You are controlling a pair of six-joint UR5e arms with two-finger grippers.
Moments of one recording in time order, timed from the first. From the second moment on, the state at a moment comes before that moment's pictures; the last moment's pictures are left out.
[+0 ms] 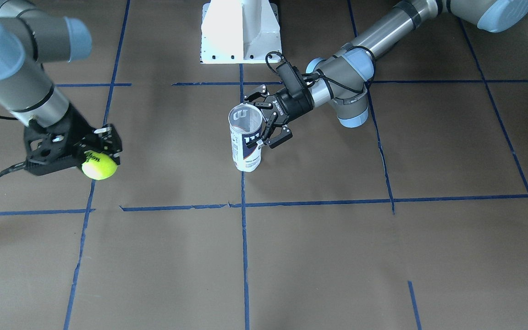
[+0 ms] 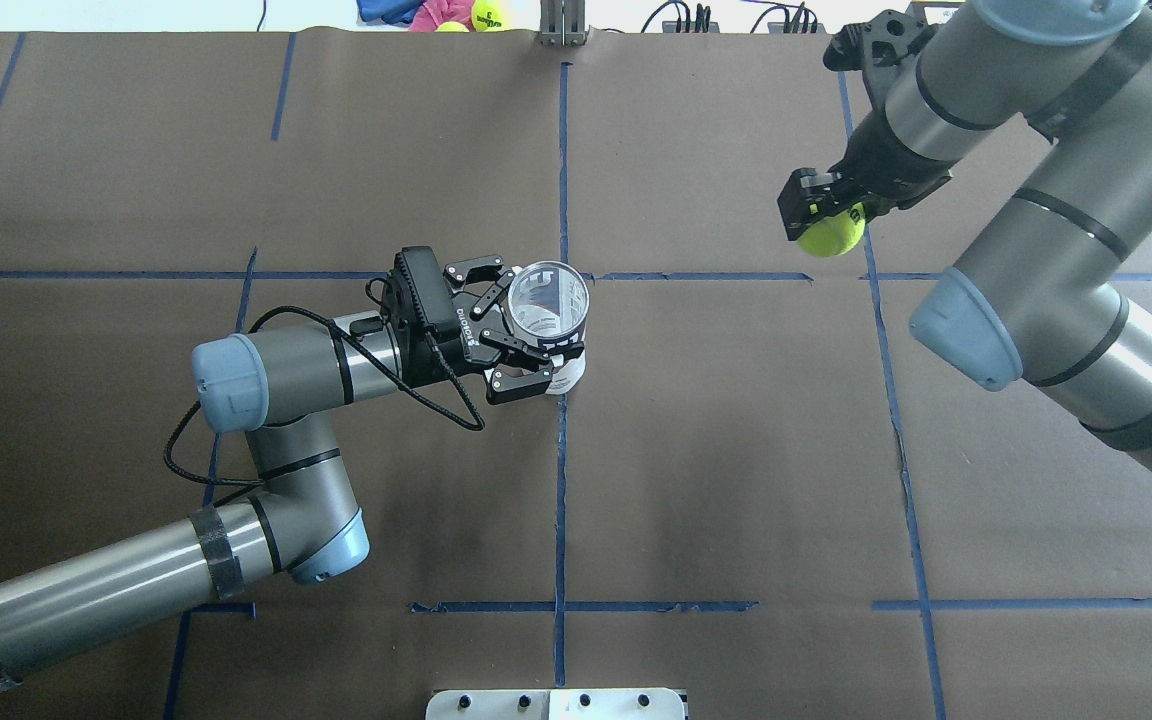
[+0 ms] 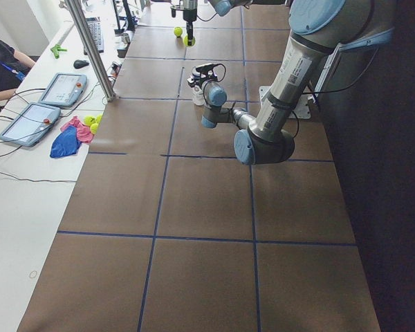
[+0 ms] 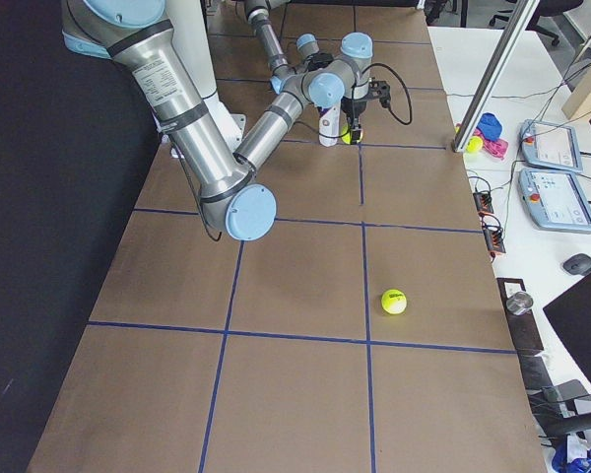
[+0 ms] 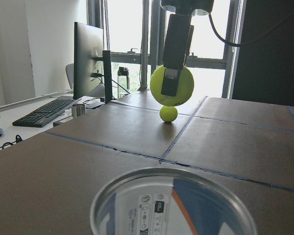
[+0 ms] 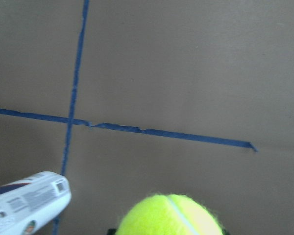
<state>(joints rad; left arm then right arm) -0.49 -2.20 -1.23 -3.29 -1.63 -0.35 0.84 -0.93 1.87 -1.75 2.13 0.90</state>
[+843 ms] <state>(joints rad) -0.48 -2.20 -1.23 -3.28 -1.63 -0.35 0.63 -0.58 1.74 -1.96 1.94 1.15</state>
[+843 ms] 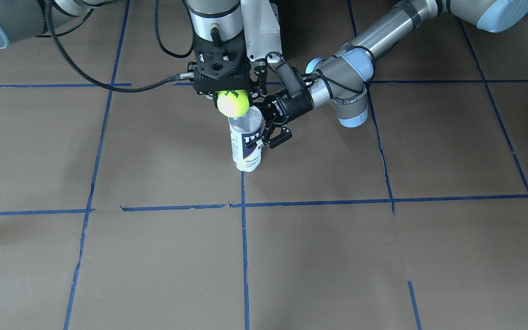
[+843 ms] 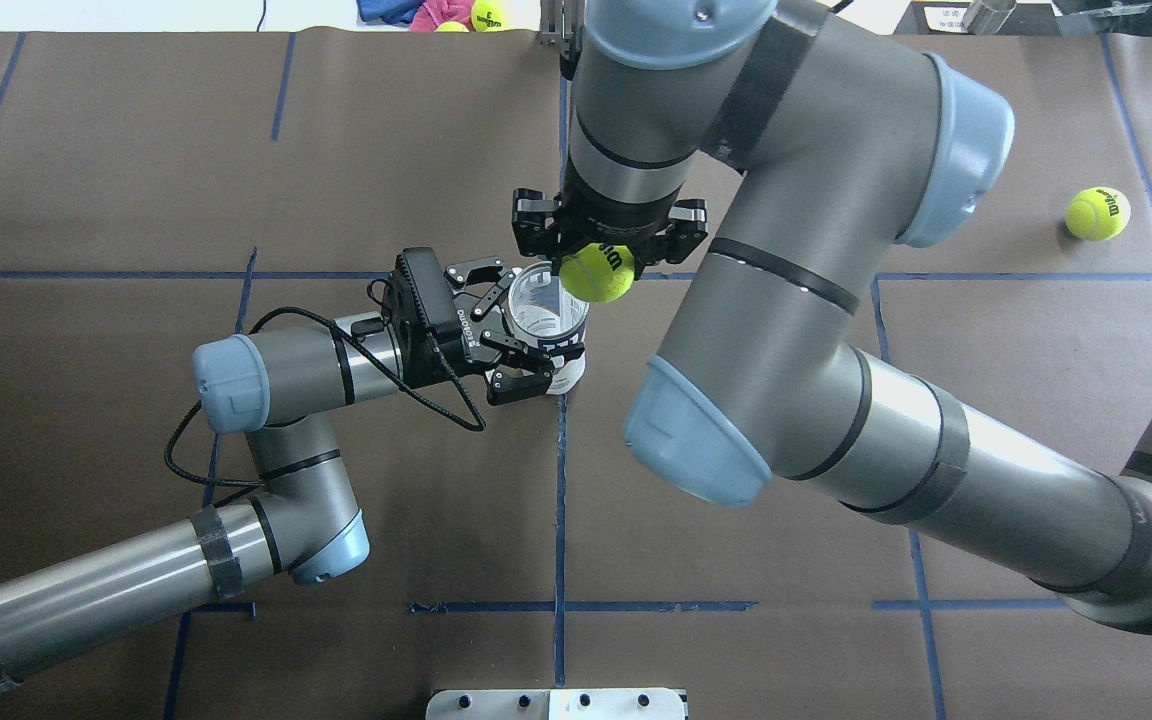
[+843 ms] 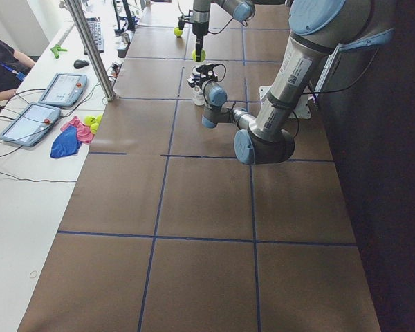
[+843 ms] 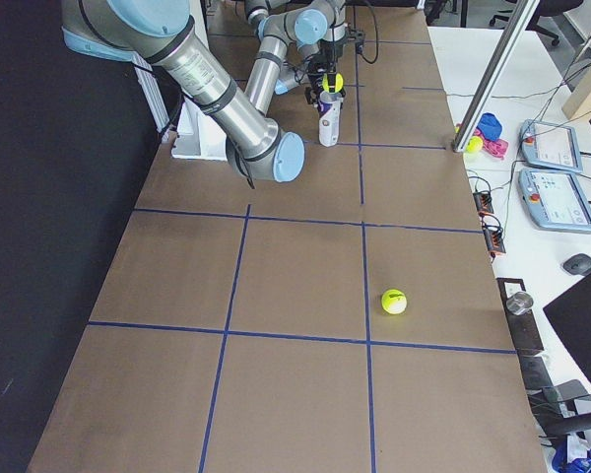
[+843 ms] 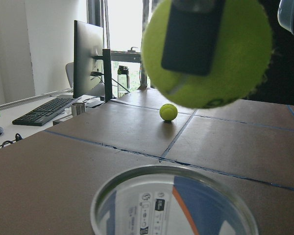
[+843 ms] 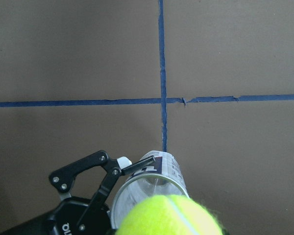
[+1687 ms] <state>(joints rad) -0.48 -2.20 -1.23 -3.28 -1.63 -0.35 0.60 -0.57 1.71 -1.96 1.92 1.15</state>
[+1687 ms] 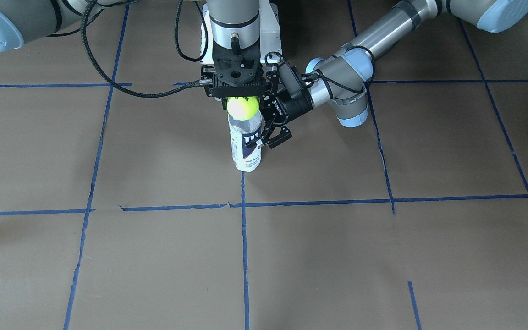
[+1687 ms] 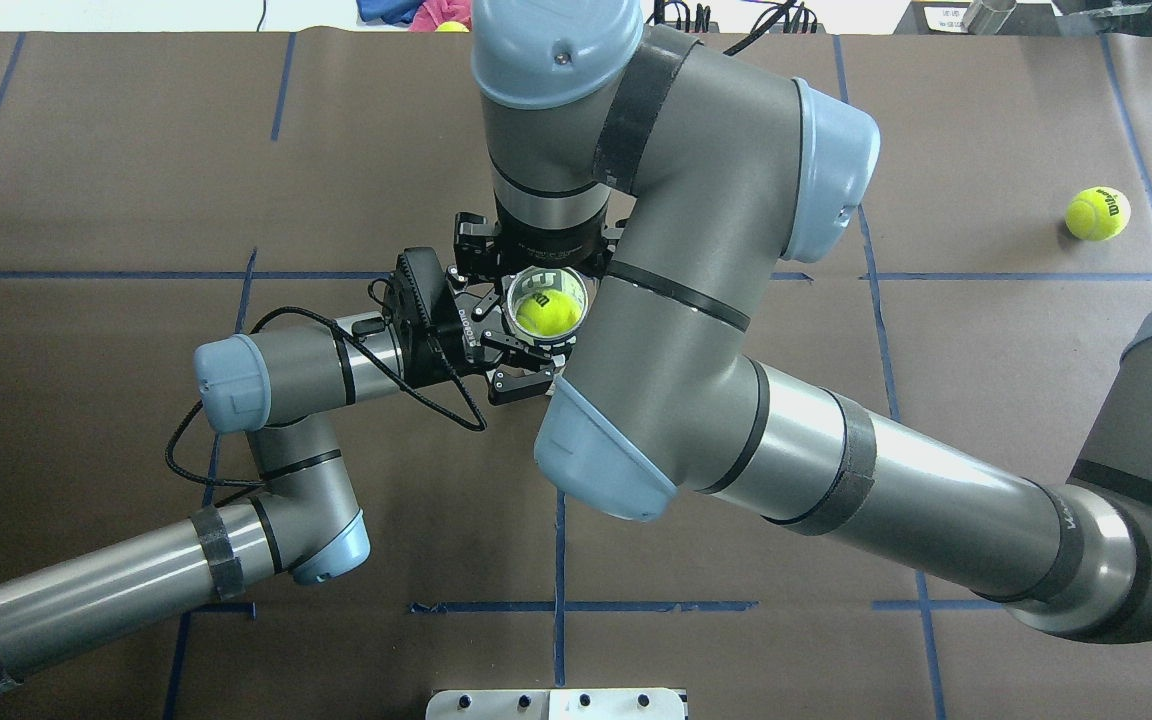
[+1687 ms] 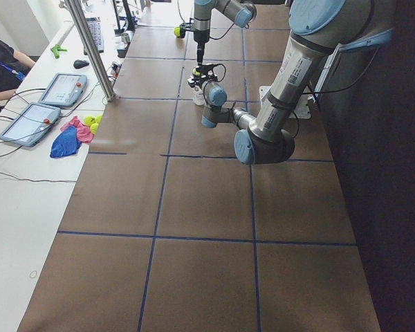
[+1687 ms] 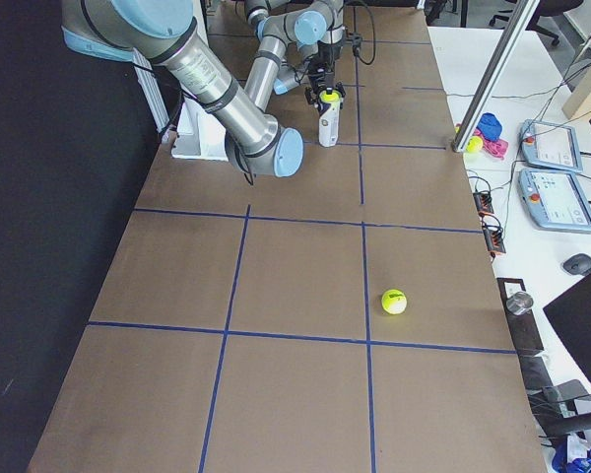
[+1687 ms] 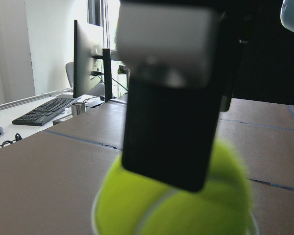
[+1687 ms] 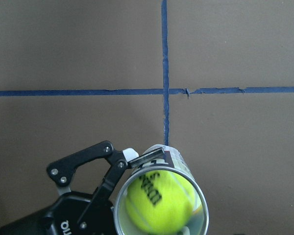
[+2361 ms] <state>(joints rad) -0.49 -2.20 -1.23 -3.28 -1.63 -0.35 0.64 -0.60 1.73 -1.96 1.95 1.07</state>
